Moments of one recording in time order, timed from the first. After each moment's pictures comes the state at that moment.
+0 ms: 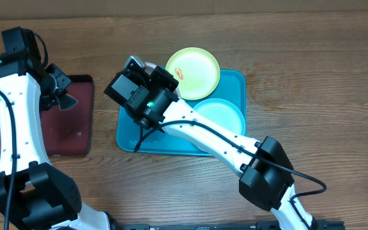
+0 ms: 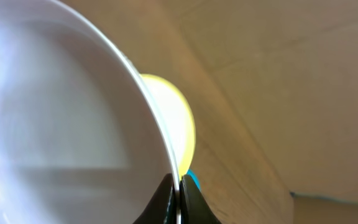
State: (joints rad) left arm 0.32 1.75 1.67 -1.18 -0.04 -0.52; right arm 0.96 2.18 2.04 -0.95 0.86 -0.13
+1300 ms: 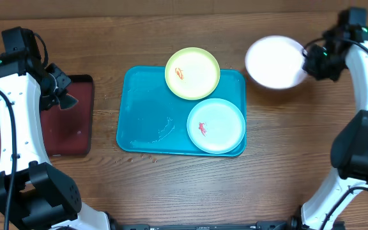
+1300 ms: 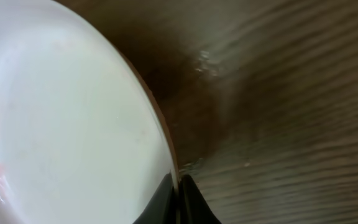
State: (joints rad) left arm 0.32 1.75 1.67 -1.18 -0.04 -0.52; right arm -0.24 2.05 1.80 -1.08 -0.20 0.23
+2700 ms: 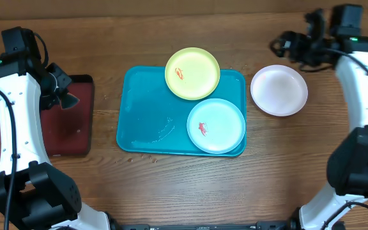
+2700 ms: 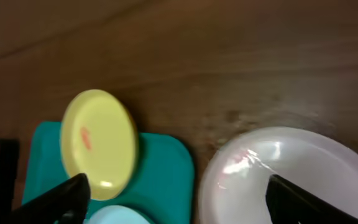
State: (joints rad) left arm 0.32 1.75 1.67 -1.17 -0.01 -0.52; right arm -0.10 1.91 1.69 -0.74 -0.51 0.12
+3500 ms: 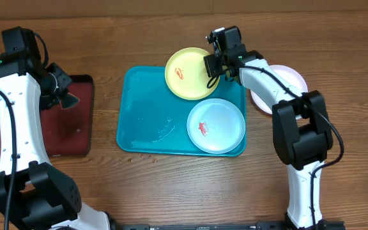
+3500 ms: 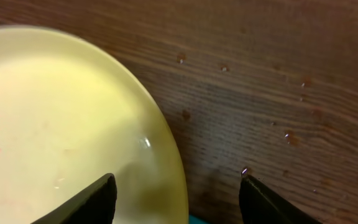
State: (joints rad) left arm 0.32 1.75 1.67 -1.17 -0.01 -0.51; right arm 0.35 2.25 1.69 -0.39 0.01 0.01
